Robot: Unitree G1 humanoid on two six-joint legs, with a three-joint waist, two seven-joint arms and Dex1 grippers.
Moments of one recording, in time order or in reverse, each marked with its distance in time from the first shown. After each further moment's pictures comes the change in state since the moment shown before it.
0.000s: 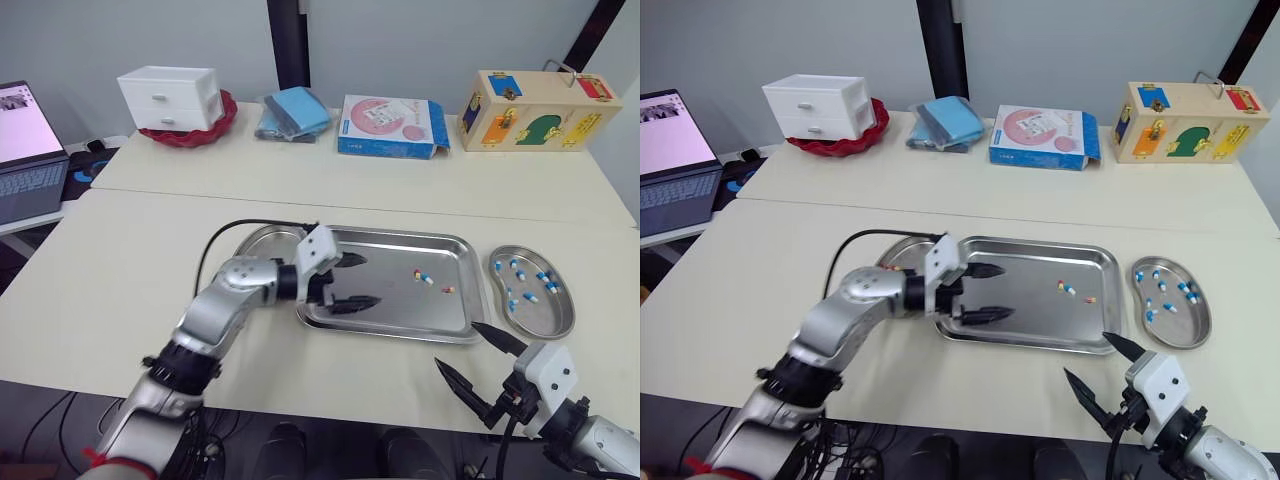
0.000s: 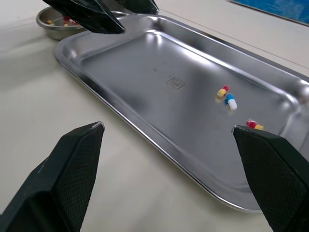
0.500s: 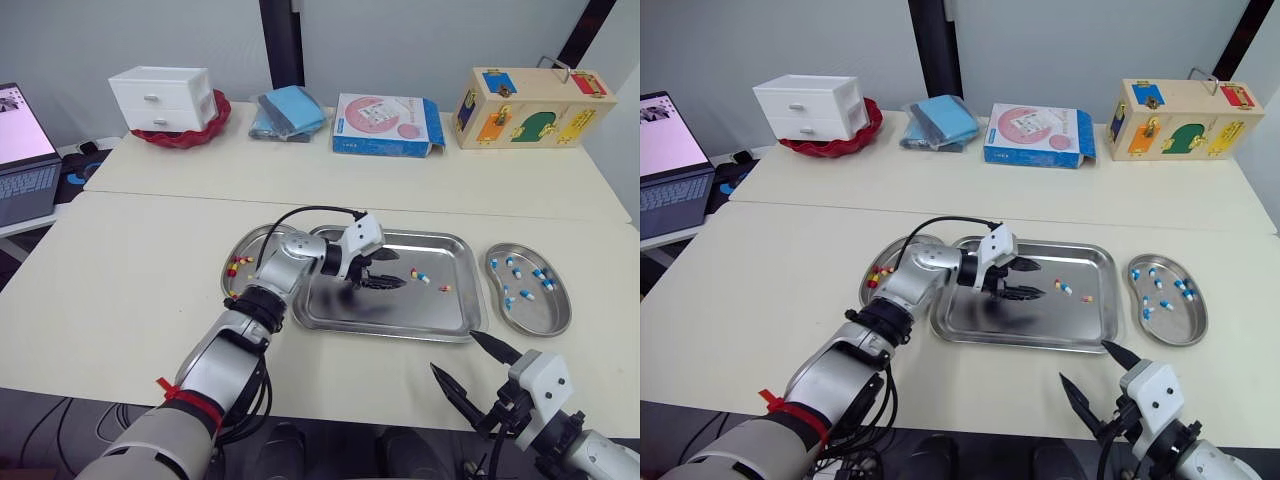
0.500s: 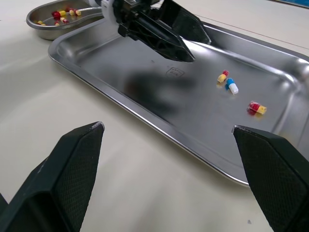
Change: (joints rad) left arm -0.345 -0.275 -0.029 0.805 0.213 -0.375 -0.126; right arm 0.082 0.035 0.071 -0.061 -0.033 0.007 -0.082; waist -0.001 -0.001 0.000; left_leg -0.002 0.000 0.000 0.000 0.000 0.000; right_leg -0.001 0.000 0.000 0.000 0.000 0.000
